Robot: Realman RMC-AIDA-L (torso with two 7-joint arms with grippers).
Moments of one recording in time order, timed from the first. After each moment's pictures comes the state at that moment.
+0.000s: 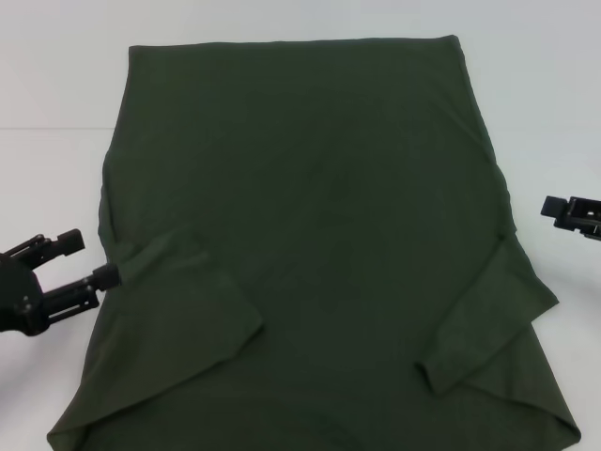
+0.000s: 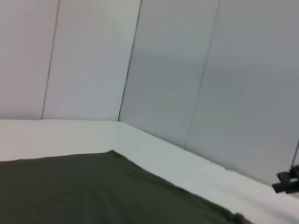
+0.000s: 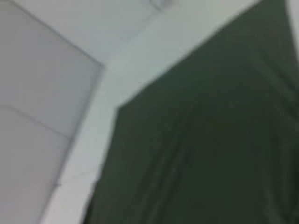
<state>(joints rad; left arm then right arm) -0.34 -2.09 0.26 0.74 2.02 1.74 -1.30 0.52 1.93 -0.42 -0.55 -2.07 -1.43 2.09</state>
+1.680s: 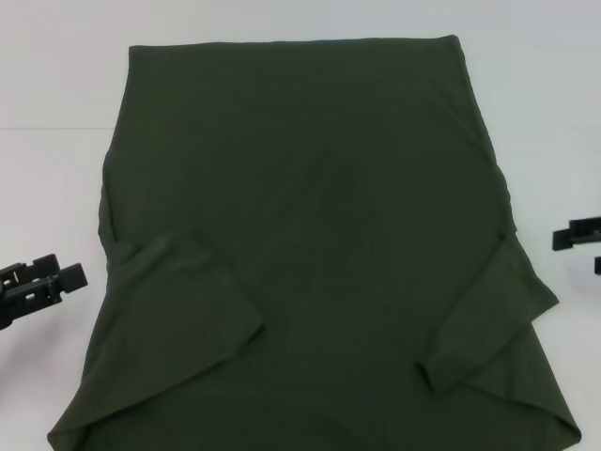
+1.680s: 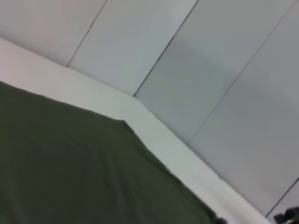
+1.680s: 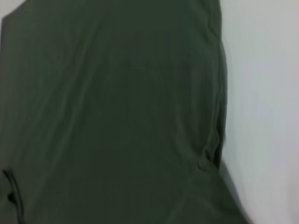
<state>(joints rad) -0.33 -2.01 0.29 0.70 2.05 1.74 -1.65 0.69 1.86 -0.55 -0.71 -2.55 -1.49 2.62</state>
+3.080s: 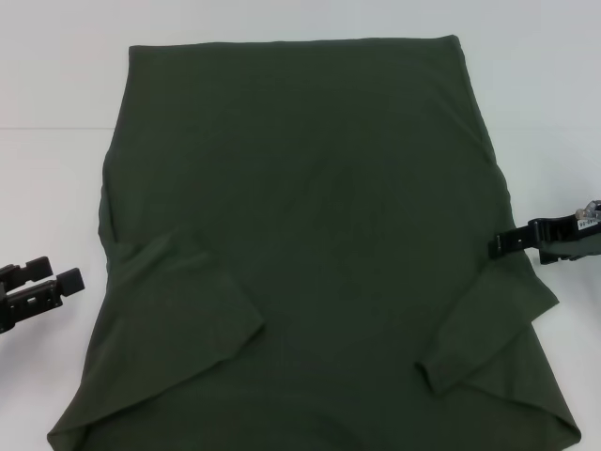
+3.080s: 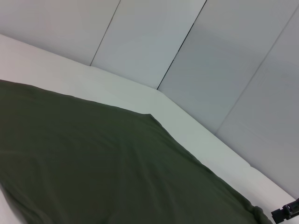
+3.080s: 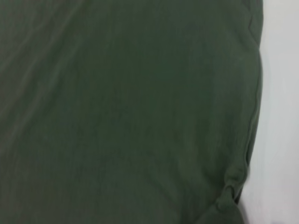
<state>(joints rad) -0.33 -2.02 0.29 0.70 2.07 1.66 -1.58 0.82 1.97 -0.70 -0.59 -2.70 -1.17 2.58</state>
